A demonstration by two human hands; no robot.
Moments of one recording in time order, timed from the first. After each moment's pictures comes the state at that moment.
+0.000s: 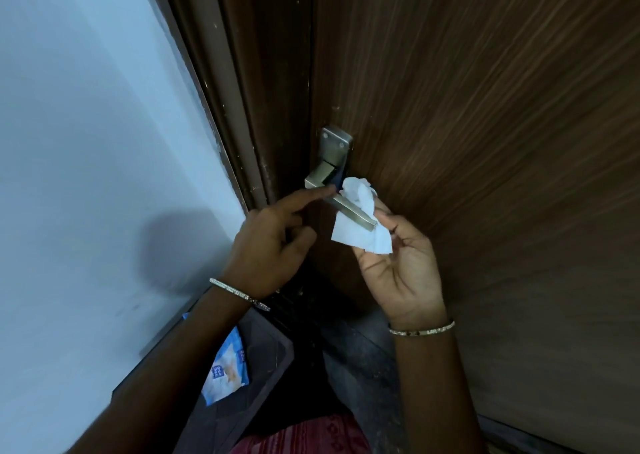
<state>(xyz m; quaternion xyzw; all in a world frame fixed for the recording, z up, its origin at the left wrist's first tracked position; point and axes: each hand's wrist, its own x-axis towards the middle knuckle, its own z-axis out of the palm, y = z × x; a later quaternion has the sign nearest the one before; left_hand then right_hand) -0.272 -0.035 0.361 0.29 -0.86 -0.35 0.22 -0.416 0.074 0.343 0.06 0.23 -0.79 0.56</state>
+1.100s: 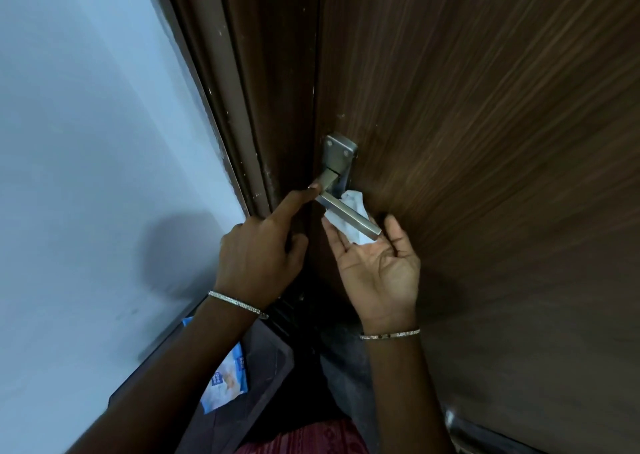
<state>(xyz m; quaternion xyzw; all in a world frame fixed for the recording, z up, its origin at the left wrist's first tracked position) -0.271 -0.035 0.355 0.38 -0.90 -0.14 0.17 -0.399 0.056 0.325 0.11 0.17 -0.81 0.55</state>
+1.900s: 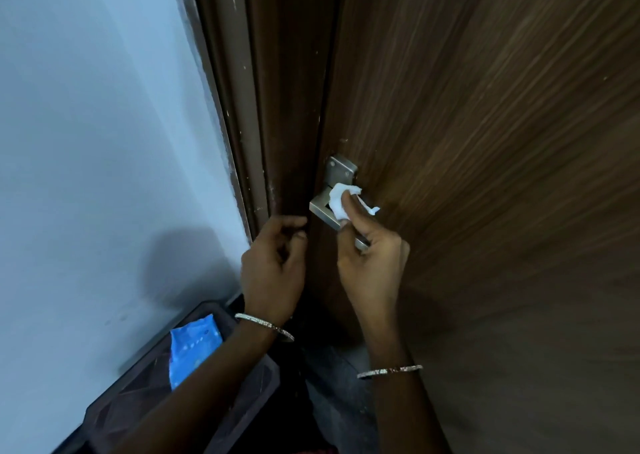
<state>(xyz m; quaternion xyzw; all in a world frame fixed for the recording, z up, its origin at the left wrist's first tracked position) -0.291 -0.010 0.337 0.48 -0.67 -0.43 0.37 -0.394 0.047 0.353 -0.38 0.73 -0.56 0.05</state>
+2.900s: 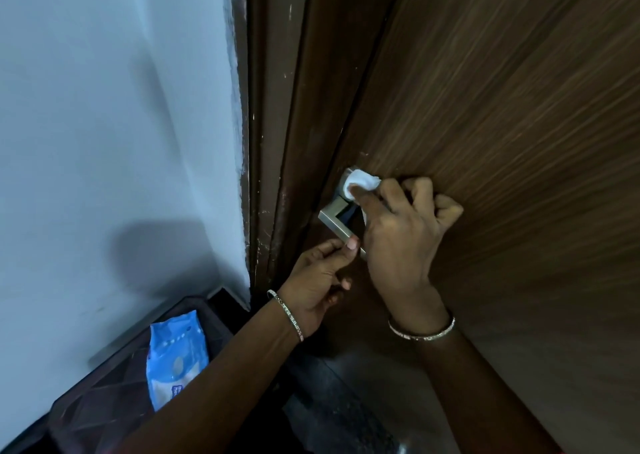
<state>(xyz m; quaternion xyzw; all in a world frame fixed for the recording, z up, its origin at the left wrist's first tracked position) -0.330 -0.010 0.324 0.34 -0.34 -0.86 0.19 -0.434 0.021 0.384 -0.52 0.74 -0.15 -0.40</state>
